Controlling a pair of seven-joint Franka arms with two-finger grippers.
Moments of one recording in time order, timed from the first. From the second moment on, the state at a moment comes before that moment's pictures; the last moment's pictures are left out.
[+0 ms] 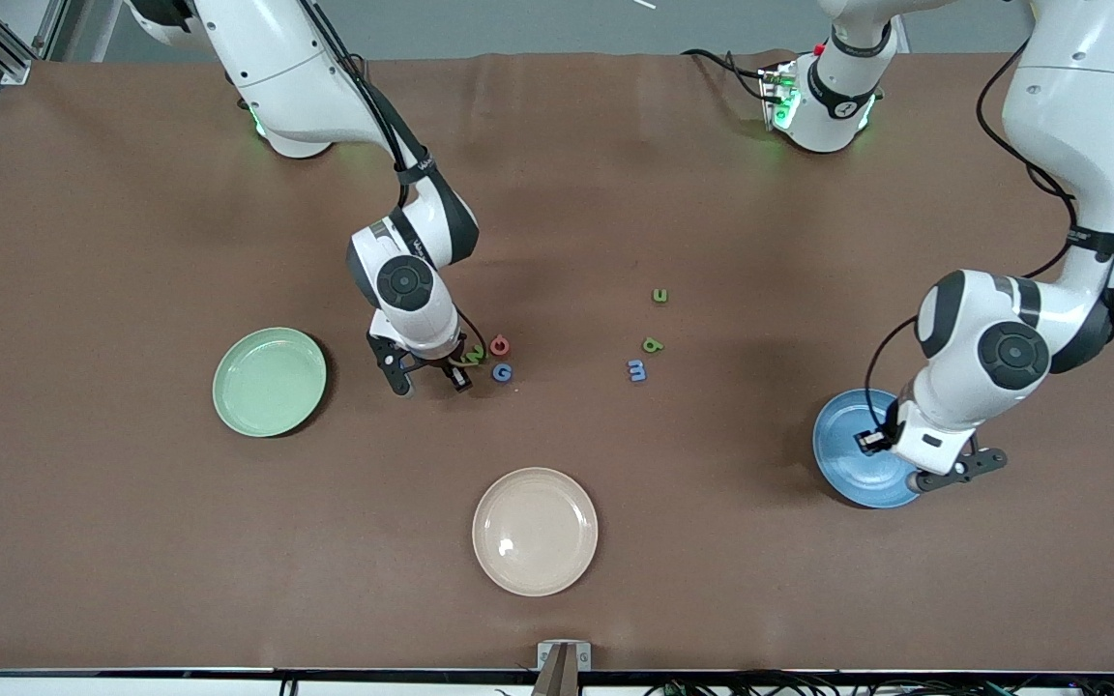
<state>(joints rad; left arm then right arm) 0.22 0.58 -0.30 -1.78 0.35 2.42 -0.56 0.64 0.60 -0.07 -1.91 0.05 2.51 1.58</state>
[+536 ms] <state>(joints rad) 0.26 0.62 -0.37 -1.77 0.40 2.43 -0.57 0.56 0.54 -0.10 -1.89 0.05 2.34 1.34</state>
